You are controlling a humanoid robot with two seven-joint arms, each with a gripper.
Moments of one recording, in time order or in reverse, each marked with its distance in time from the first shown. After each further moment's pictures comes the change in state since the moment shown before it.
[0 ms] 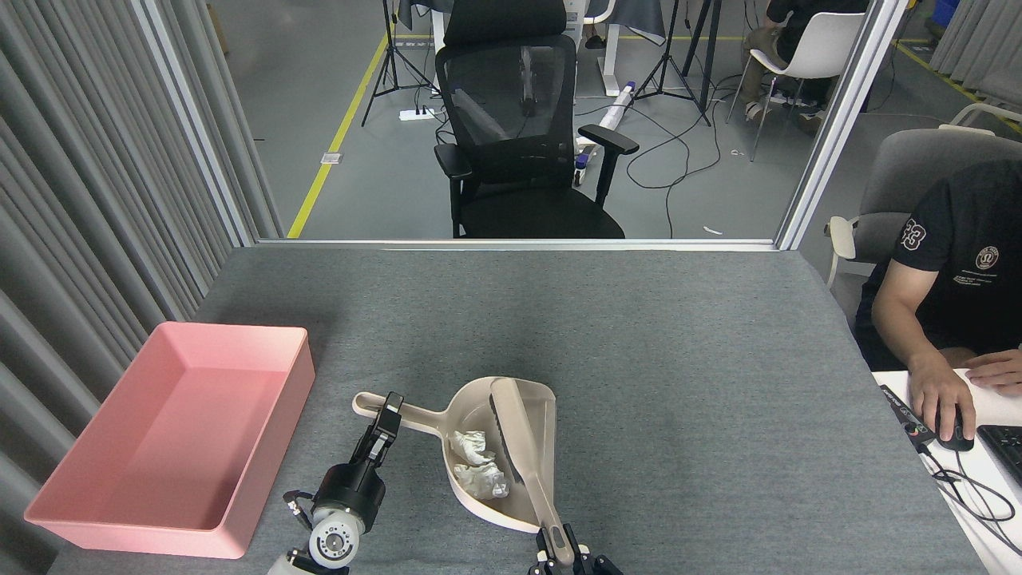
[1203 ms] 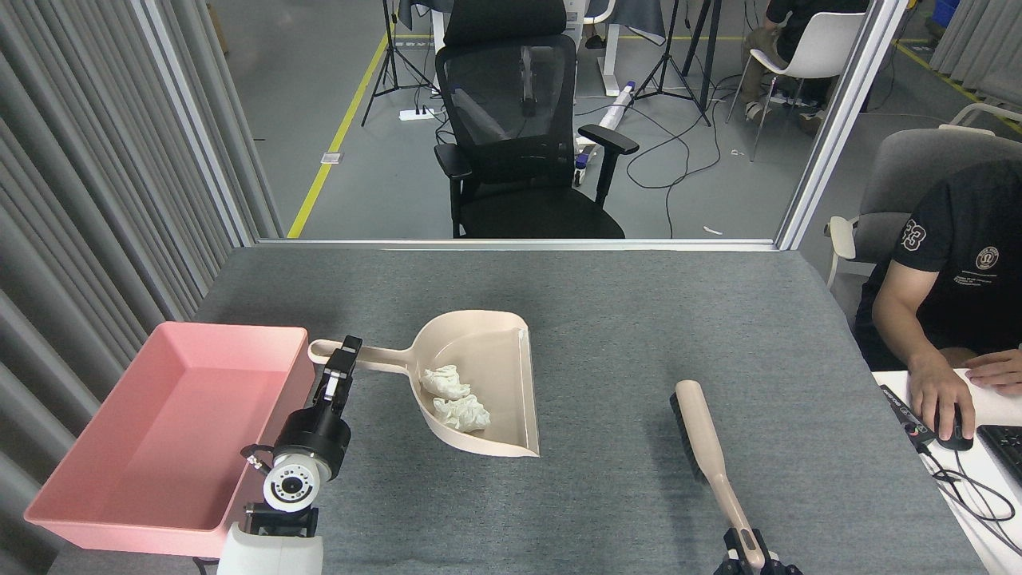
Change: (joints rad) left arm 0.000 0.009 0.015 -0.343 0.217 0.321 -0.140; right arm 0.027 -0.176 -0.446 0.047 -0.154 -0.217 -0.033
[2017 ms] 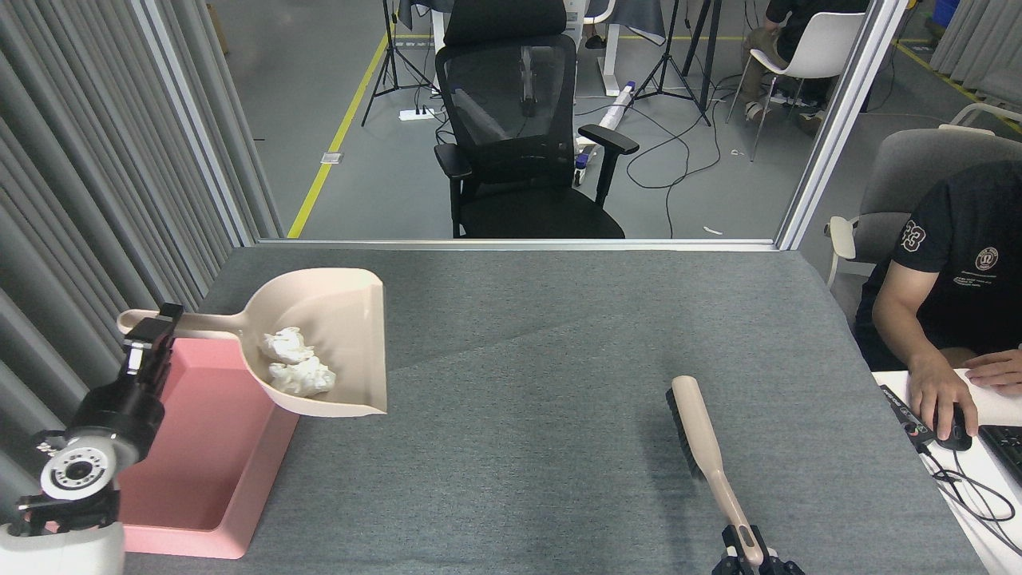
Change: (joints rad) left arm 0.029 0.433 0.087 -0.093 0.346 0.098 -0.053; right arm -0.002 -0.001 -0.002 -0.008 -0.005 -0.018 0.000
